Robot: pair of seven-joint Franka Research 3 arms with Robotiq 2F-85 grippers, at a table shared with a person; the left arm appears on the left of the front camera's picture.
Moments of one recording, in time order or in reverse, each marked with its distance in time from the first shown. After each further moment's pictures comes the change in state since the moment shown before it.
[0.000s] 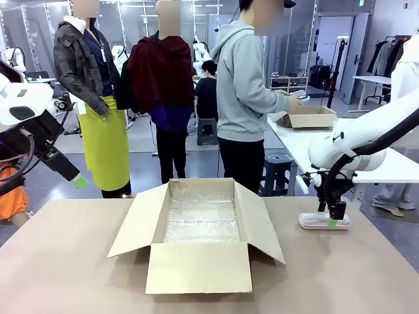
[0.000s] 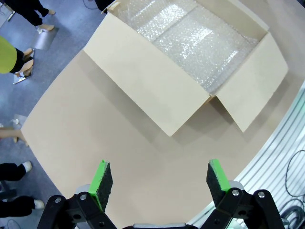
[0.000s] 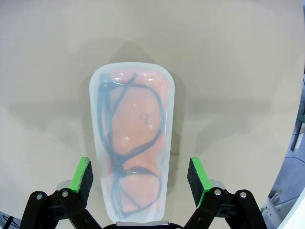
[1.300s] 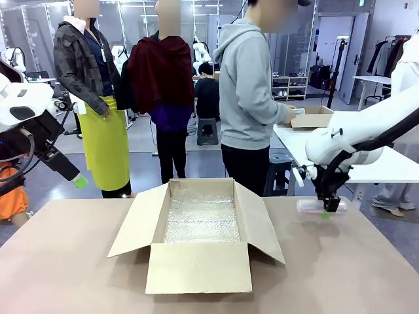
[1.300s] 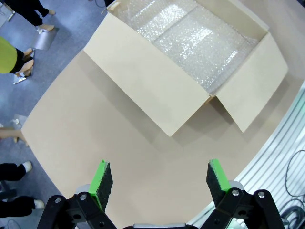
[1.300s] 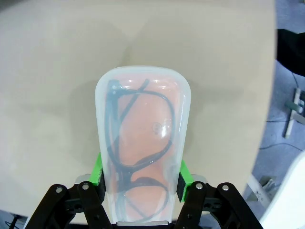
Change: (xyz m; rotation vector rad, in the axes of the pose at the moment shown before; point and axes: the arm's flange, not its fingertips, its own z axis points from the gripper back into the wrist) left arm 0.000 0.000 0.000 0.000 0.000 0.000; right arm 0.020 0.003 0.044 -0.077 0.025 -0.047
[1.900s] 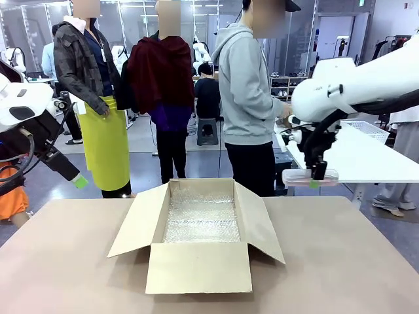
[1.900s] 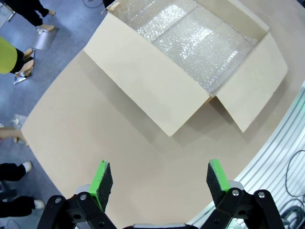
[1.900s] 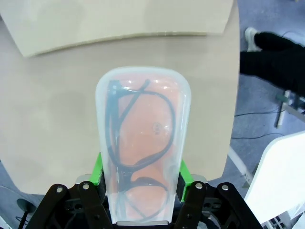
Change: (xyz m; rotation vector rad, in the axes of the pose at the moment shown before) left arm 0.000 0.000 0.000 0.000 0.000 0.000; right arm 0.081 0.039 0.117 -0.015 0.044 -0.018
